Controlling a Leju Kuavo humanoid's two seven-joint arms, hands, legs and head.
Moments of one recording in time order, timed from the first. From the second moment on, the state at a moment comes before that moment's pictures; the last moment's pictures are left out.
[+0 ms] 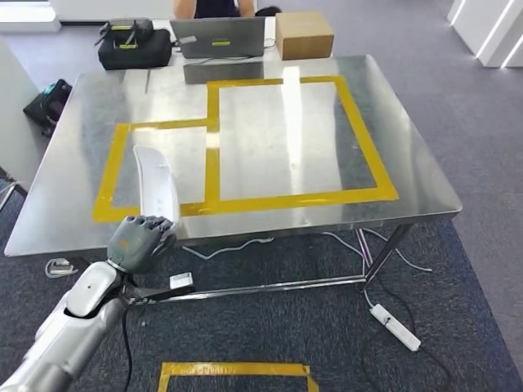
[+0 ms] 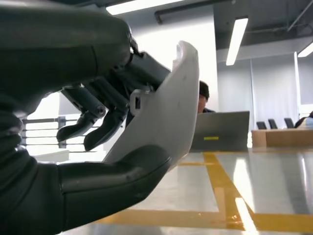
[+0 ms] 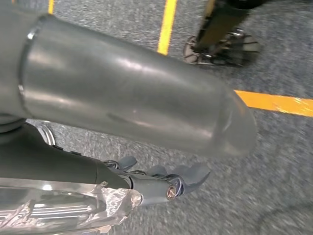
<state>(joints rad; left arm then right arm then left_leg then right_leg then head) -0.29 0.17 -0.50 -1.12 -1.17 0.55 -0.28 -0.03 0.07 -0.80 -0.19 1.18 -0.16 -0.17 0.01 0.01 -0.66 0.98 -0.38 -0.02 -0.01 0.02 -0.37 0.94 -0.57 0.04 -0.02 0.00</state>
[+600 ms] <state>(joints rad) -0.31 0.16 -0.41 -1.06 -1.13 0.55 -0.28 -0.03 0.07 -0.85 -0.19 1.15 -0.16 -0.18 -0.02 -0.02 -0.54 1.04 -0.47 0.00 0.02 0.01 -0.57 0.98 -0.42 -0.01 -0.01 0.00</state>
